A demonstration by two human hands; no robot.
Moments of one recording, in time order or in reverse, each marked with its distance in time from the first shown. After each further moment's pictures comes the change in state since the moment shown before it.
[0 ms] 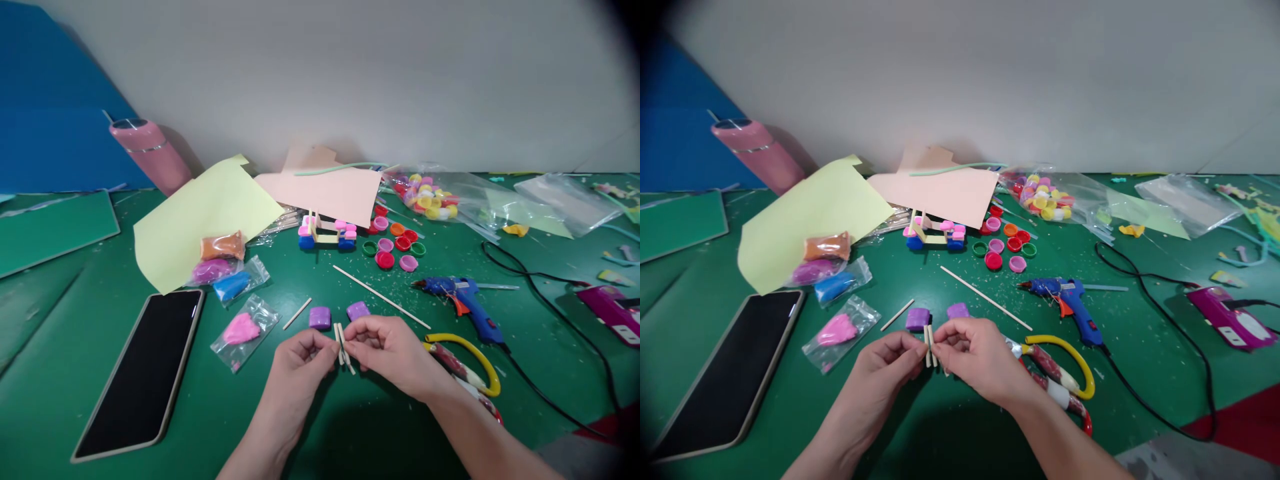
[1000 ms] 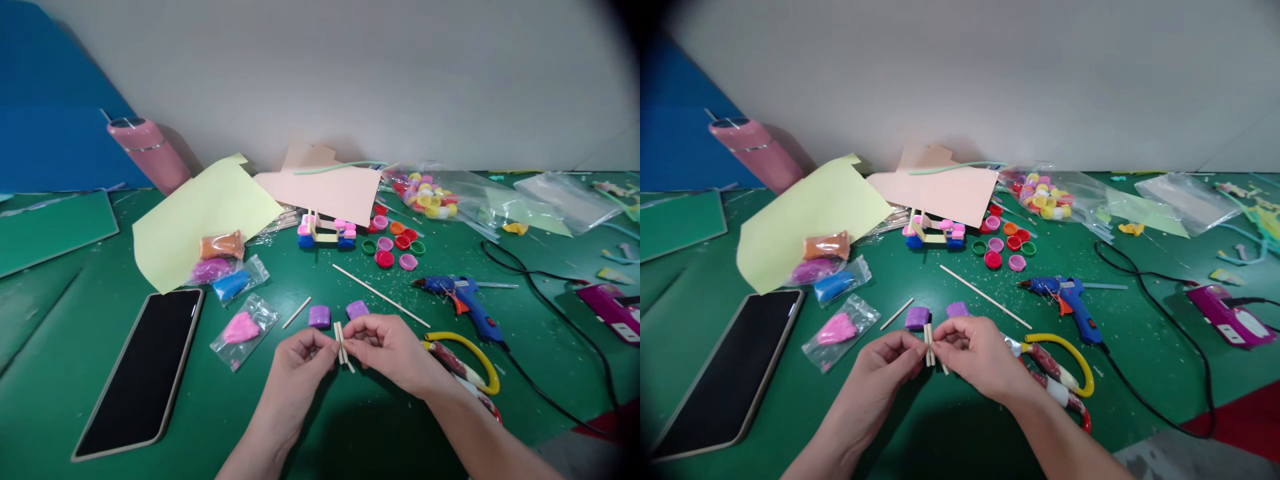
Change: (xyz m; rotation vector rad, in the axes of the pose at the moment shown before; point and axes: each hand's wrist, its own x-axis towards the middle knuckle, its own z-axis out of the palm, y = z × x) left_hand 0.001 -0.002 -0.001 0.034 -0.006 0.008; right_hand 0.001 -0.003 0.000 0.002 0.004 0.003
